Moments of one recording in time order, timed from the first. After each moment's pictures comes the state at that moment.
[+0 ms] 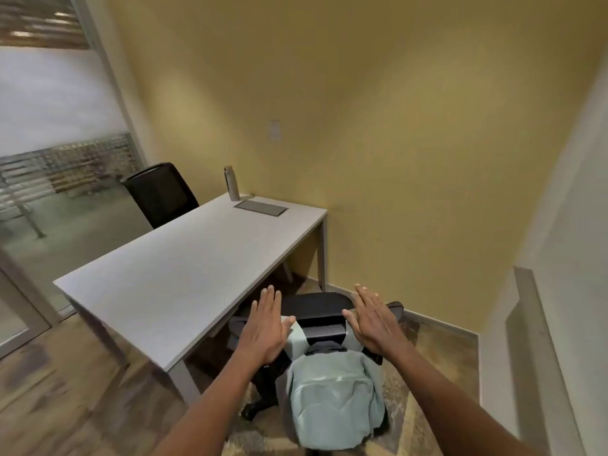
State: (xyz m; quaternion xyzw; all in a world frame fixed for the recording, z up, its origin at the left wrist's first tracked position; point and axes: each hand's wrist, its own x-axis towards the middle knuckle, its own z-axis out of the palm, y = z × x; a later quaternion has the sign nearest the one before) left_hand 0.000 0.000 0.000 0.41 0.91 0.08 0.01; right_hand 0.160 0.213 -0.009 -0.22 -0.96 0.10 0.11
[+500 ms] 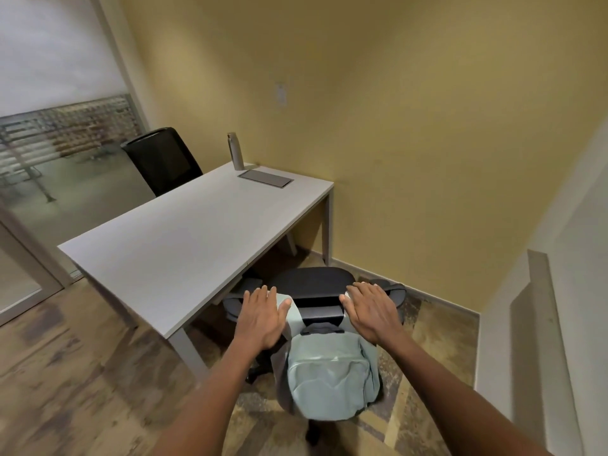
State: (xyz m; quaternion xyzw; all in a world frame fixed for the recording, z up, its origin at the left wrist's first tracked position) left_hand 0.009 0.006 -0.025 0.34 0.94 0.05 0.03; right_hand 0.155 0.220 -0.033 -0.20 -0.97 0.05 0.16
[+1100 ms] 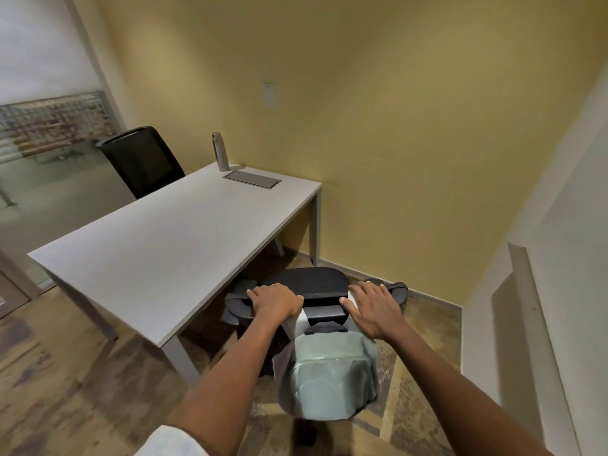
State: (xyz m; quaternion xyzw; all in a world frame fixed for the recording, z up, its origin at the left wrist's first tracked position) left_hand -0.015 0.047 0.005 0.24 0.96 0.00 0.17; right_hand 0.152 0.203 -0.028 -0.24 -0.96 0.09 0.06
